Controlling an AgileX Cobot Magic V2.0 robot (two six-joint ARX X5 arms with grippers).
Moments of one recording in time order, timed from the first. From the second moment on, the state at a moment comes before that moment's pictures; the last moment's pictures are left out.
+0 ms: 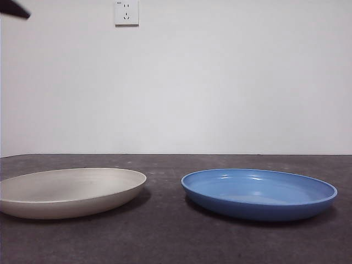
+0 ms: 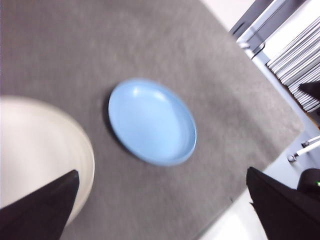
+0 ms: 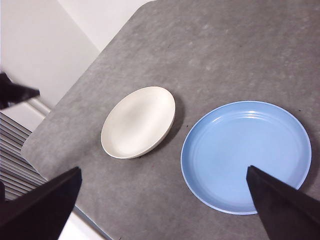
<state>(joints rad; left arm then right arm) -0.37 0.72 0.86 -0.66 0.53 -0.30 0.12 0.52 0.85 -0.82 -0.65 0.23</state>
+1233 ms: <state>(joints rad) 0.07 1.56 1.06 -0.76 0.55 -0.08 0.14 0.52 0.85 -0.82 -0.66 0.24</state>
